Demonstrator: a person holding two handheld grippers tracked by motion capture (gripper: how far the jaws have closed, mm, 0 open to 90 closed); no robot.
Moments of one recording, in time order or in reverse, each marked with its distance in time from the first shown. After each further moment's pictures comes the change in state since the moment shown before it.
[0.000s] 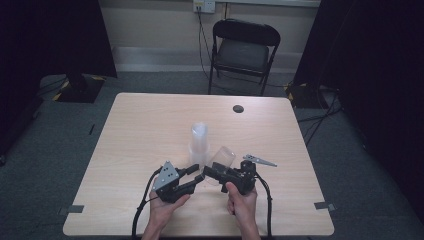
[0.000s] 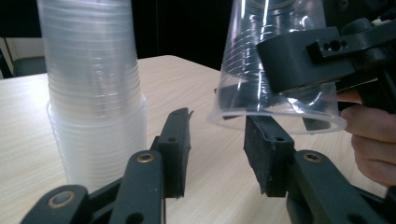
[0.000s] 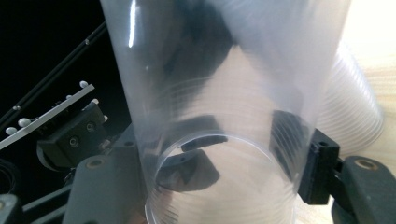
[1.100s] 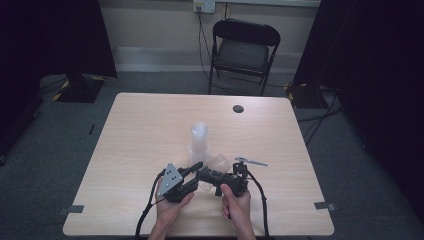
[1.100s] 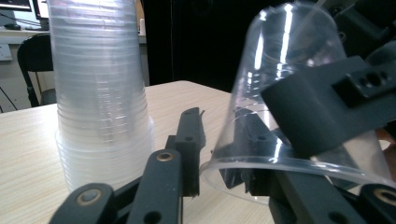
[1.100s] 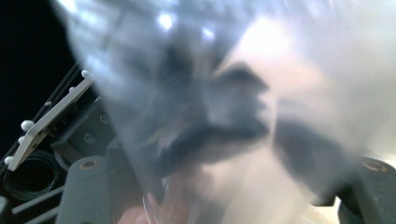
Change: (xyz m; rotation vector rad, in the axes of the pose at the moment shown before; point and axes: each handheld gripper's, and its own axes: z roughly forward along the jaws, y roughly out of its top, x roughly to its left) left arm -0.005 -0.009 0.010 -0.116 0.067 0.036; right arm 0.000 -0.010 0.016 0.089 0.078 0.113
